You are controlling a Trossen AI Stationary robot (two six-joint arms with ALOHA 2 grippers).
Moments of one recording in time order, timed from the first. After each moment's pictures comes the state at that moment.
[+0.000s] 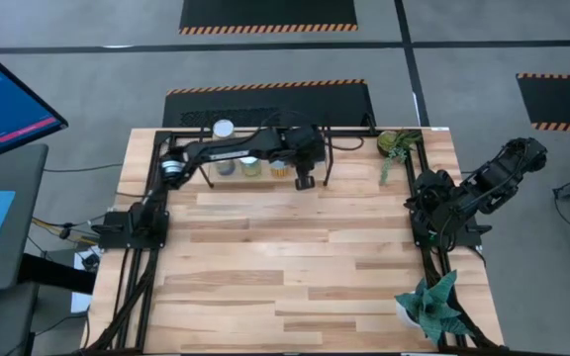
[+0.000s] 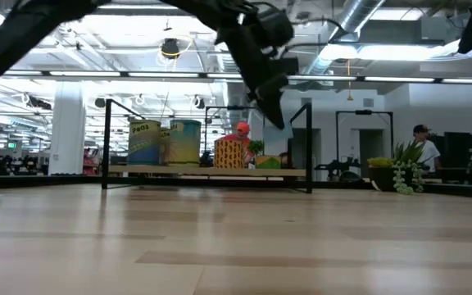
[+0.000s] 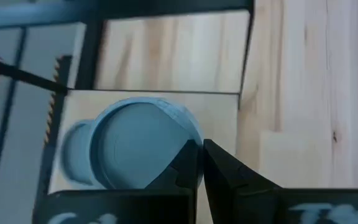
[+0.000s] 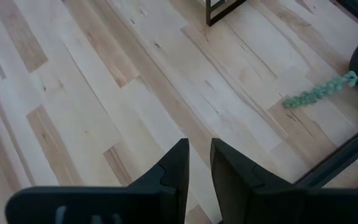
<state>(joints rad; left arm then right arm) 0.29 2.17 2.00 -0.79 -0.12 0.28 0.62 0.75 1.06 -1.54 0.52 1.20</state>
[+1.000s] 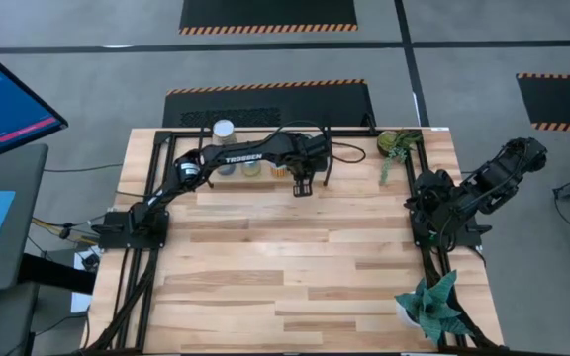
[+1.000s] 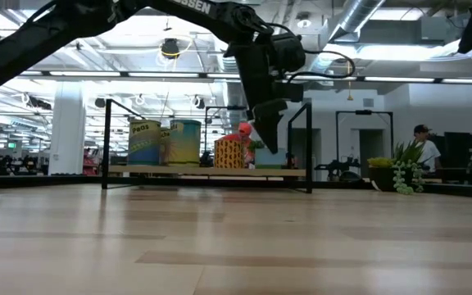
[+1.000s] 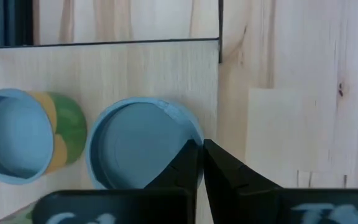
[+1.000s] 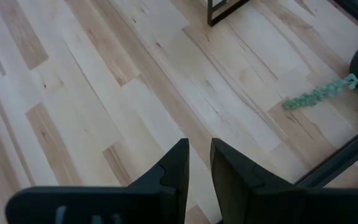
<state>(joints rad) 0.28 2.34 2.17 -1.02 -0.10 0.29 0.62 0.75 1.06 -1.54 0.52 1.18</state>
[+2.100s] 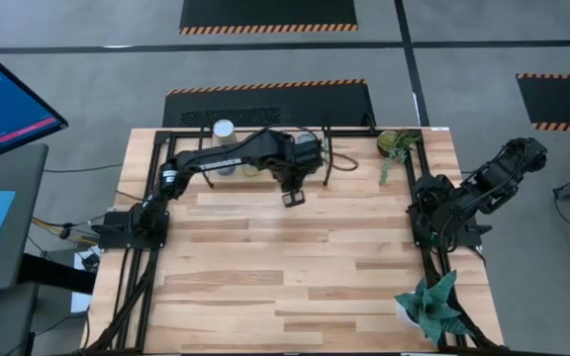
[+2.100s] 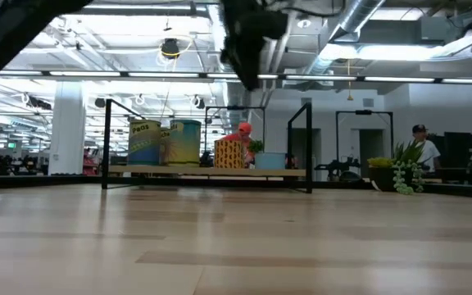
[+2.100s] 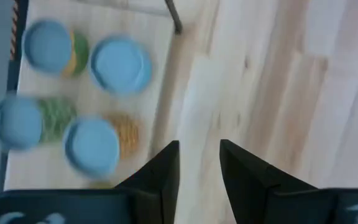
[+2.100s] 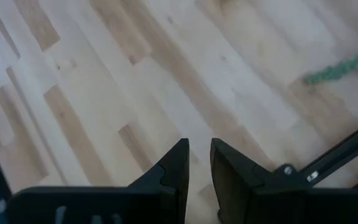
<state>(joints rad) 0.16 2.19 2.33 -1.40 -0.15 -0.04 0.62 0.75 1.06 -1.52 0.42 1.21</state>
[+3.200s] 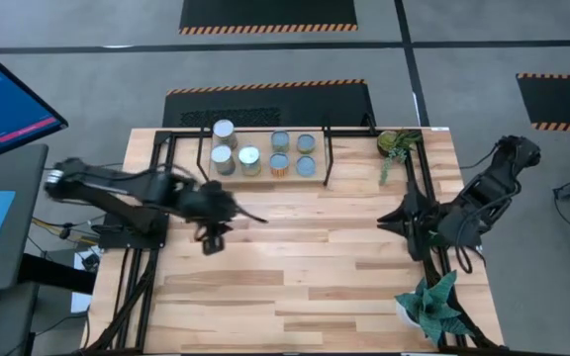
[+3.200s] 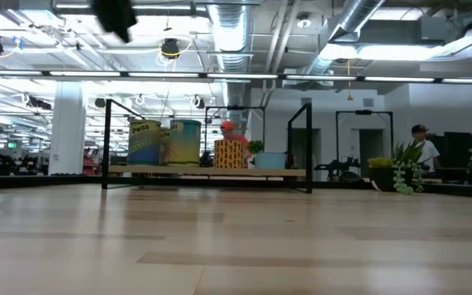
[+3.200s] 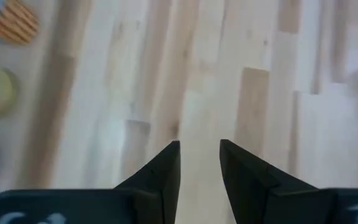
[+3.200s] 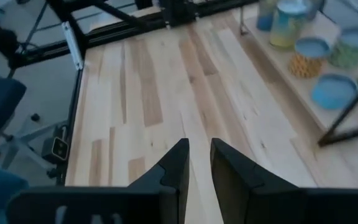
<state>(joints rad) -0.18 1.29 1.29 -1.08 -0.10 -0.33 0.73 0.84 1.06 -0.92 0.66 0.74</state>
